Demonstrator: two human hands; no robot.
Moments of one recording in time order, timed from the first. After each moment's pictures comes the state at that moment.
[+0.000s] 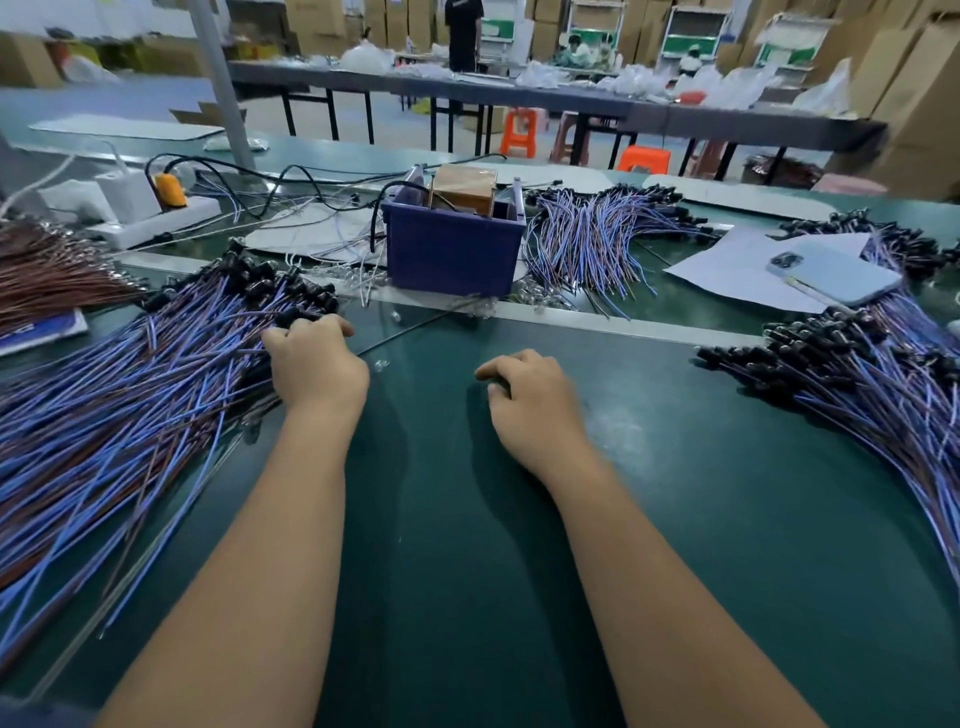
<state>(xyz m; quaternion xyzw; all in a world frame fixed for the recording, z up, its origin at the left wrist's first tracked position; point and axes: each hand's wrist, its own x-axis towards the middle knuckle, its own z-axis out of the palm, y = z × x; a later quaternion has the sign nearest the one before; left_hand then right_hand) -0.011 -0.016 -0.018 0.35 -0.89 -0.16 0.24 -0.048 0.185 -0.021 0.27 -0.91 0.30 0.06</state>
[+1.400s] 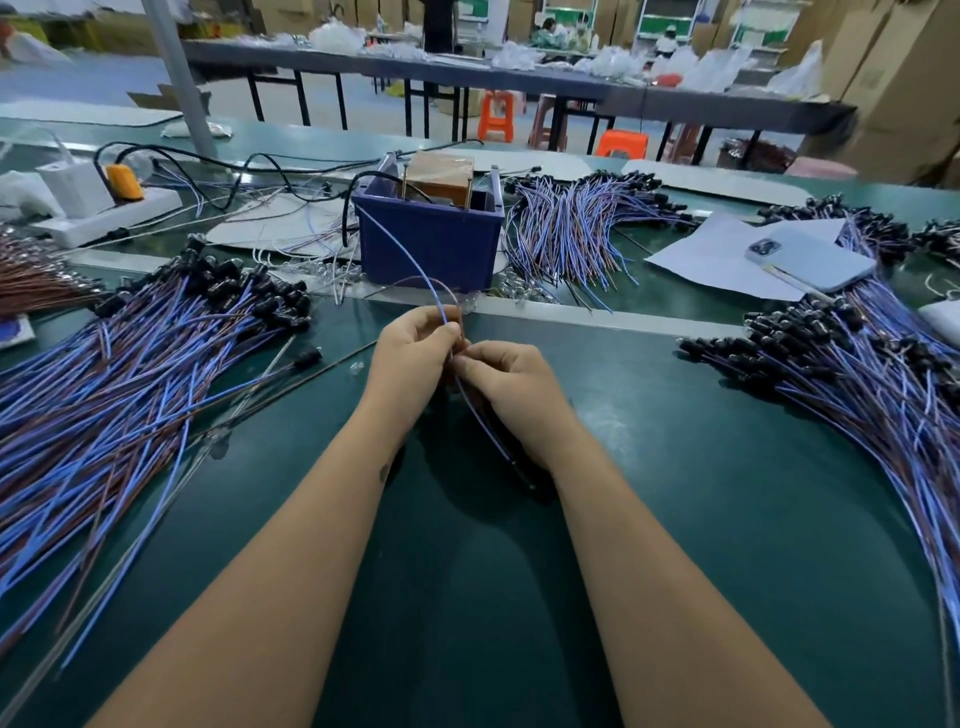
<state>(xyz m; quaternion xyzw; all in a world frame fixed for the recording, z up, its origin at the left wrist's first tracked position) -0.035 0.062 -0.009 0.10 -0.68 -0.70 0.21 -0.055 0.179 -0.011 0.23 -0.73 0.63 -0.09</state>
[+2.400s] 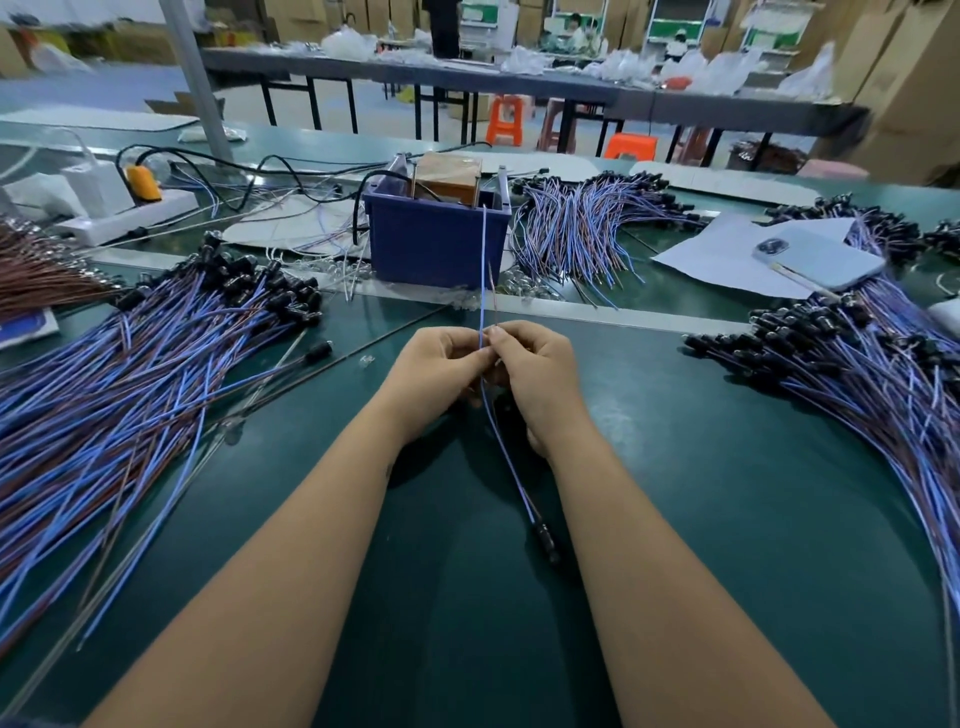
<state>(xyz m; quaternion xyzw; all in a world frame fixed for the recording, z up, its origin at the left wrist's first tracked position) -0.022 0.067 -0.012 -0.01 -0.76 -0.65 0.10 -0.062 0.178 -0.017 0.14 -0.67 0.72 -0.02</state>
